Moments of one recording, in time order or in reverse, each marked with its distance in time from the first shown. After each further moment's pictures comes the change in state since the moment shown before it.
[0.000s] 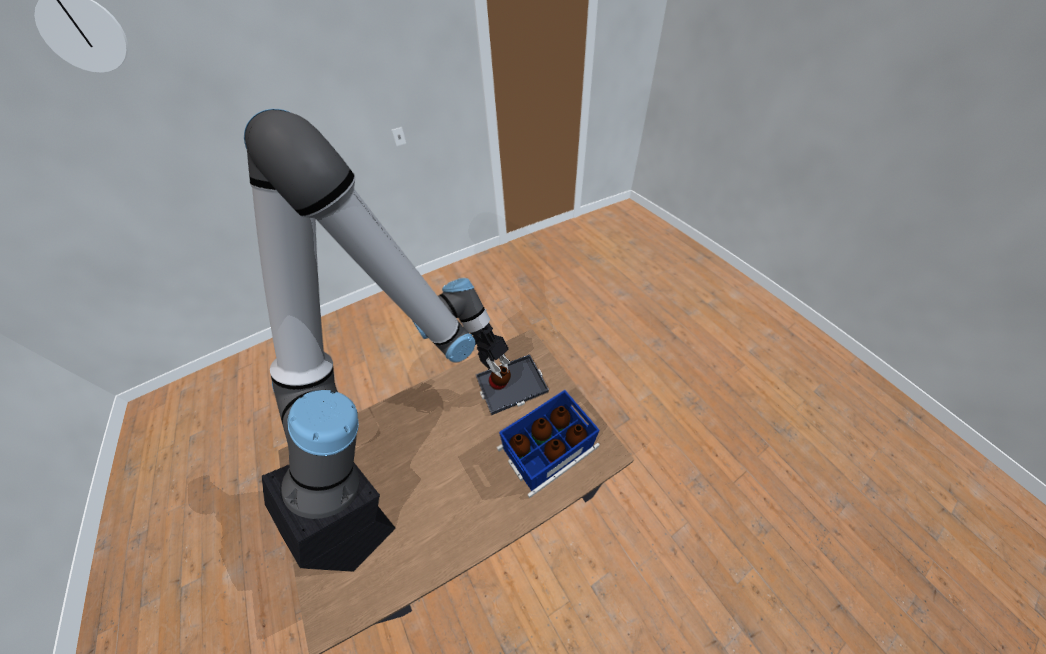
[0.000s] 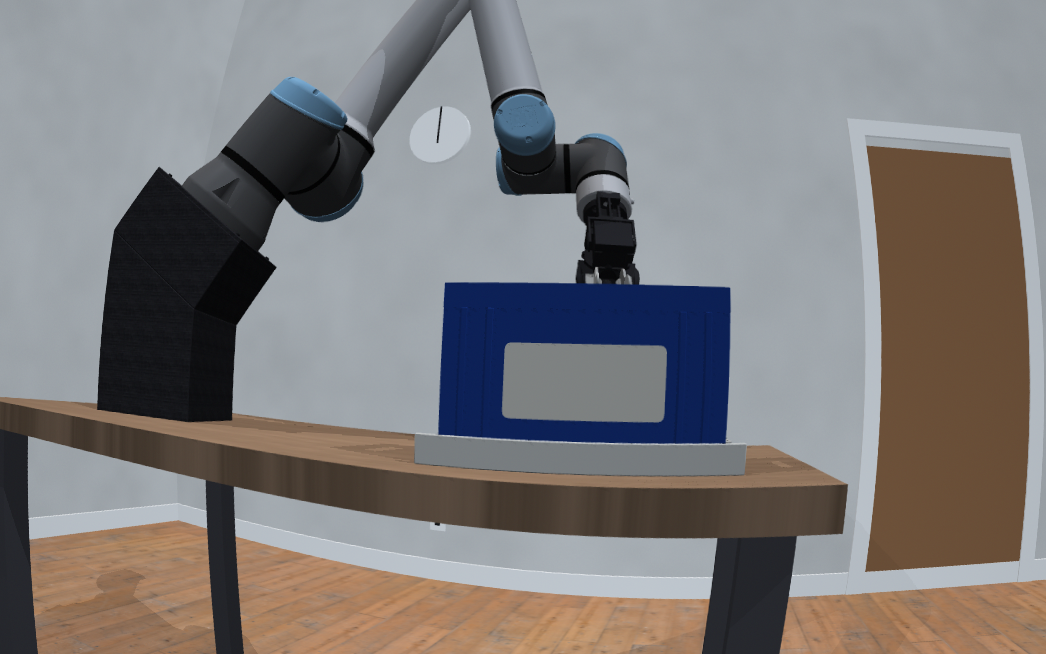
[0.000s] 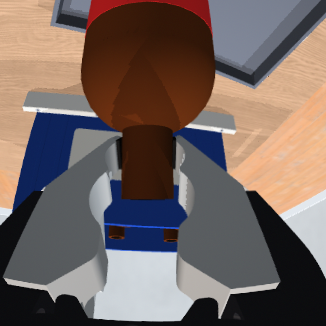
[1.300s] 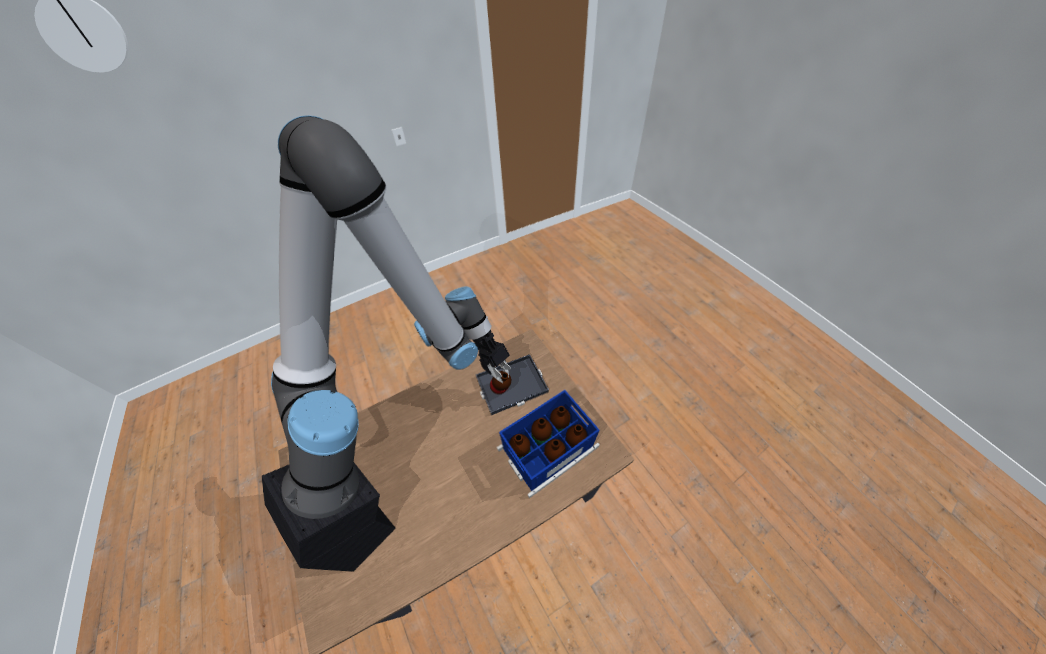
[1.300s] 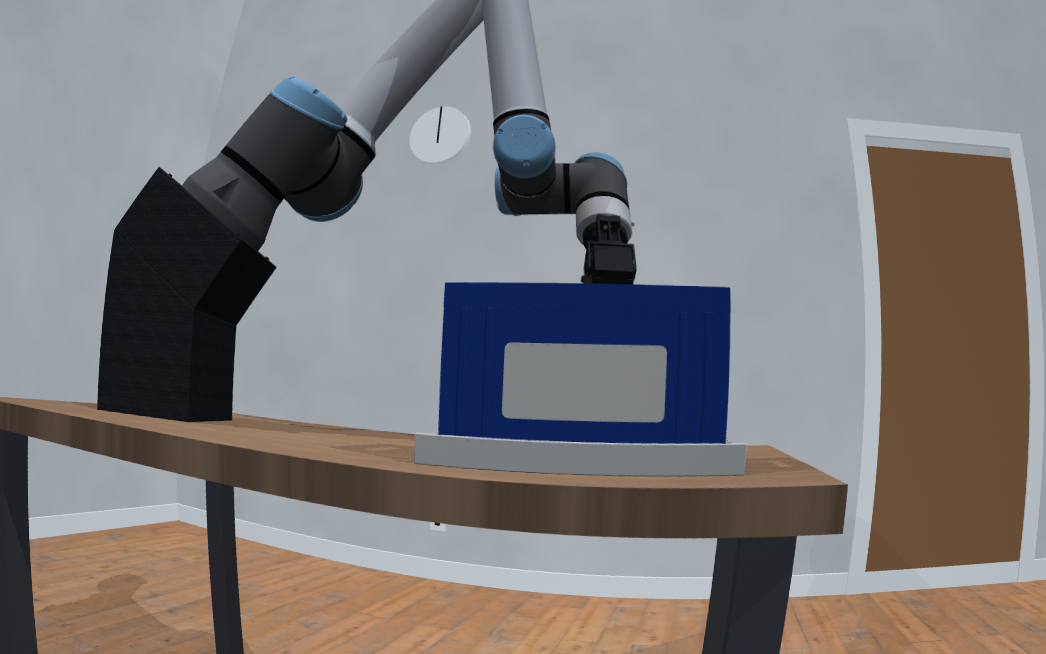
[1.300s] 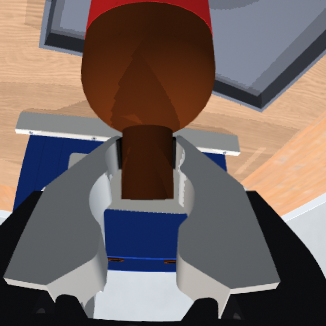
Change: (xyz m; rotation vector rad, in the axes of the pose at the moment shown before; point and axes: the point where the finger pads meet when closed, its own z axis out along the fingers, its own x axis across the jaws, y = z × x) arm 0.000 -0.019 0.033 0.000 0.000 0.000
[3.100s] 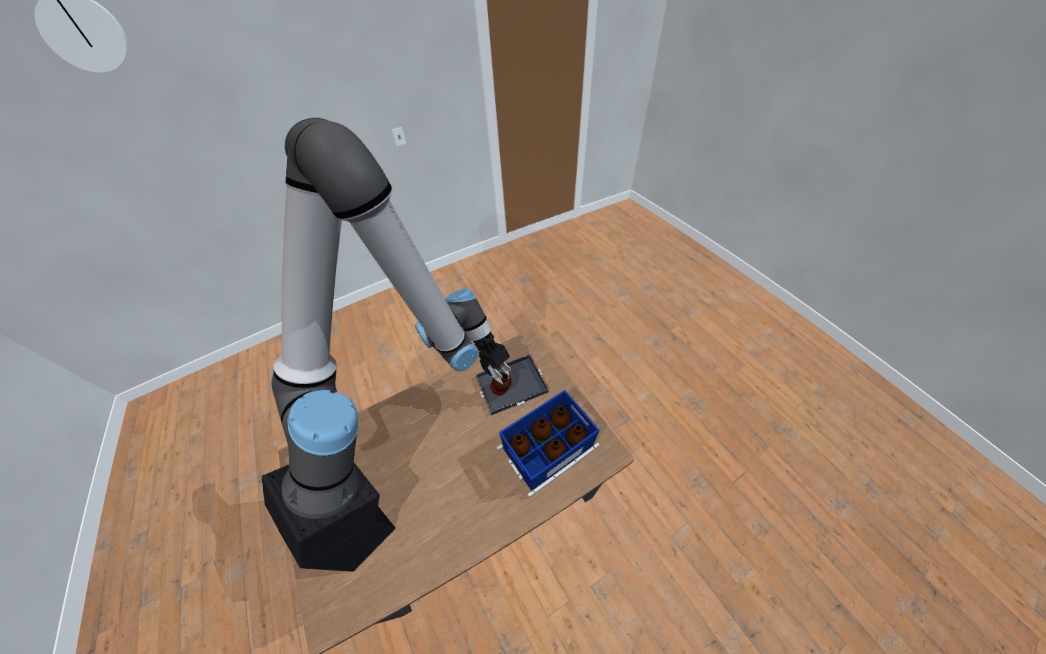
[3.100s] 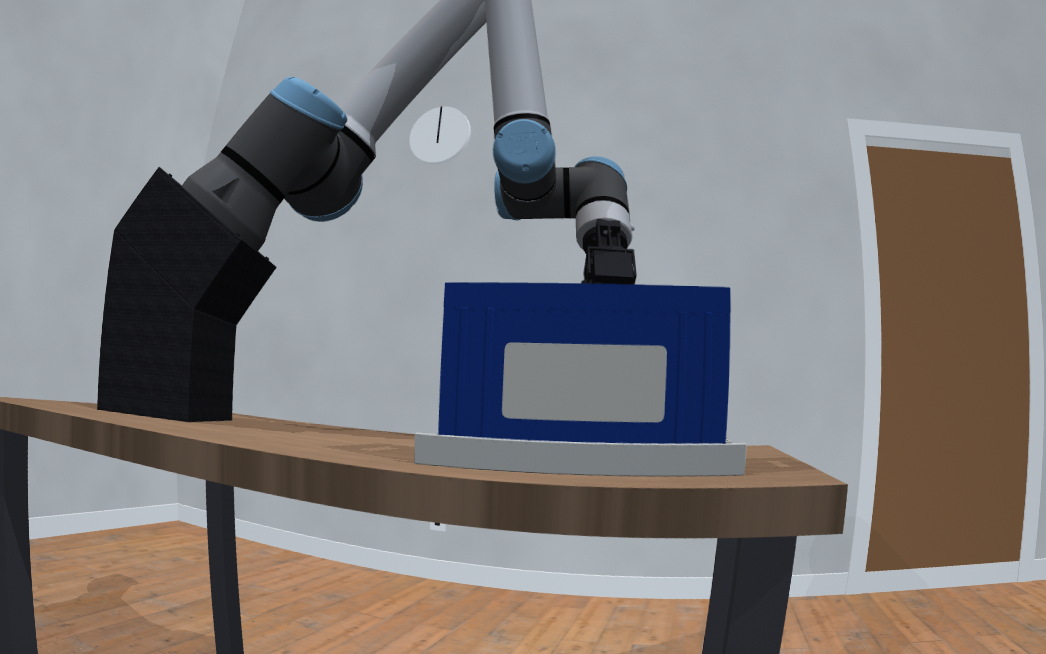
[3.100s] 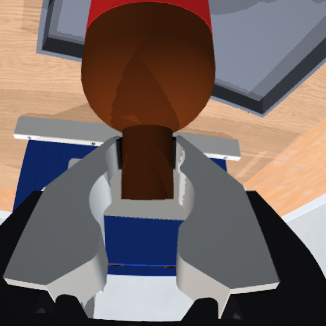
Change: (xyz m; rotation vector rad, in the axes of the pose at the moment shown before) arm 0.000 -0.004 0.007 0.000 0.000 0.000
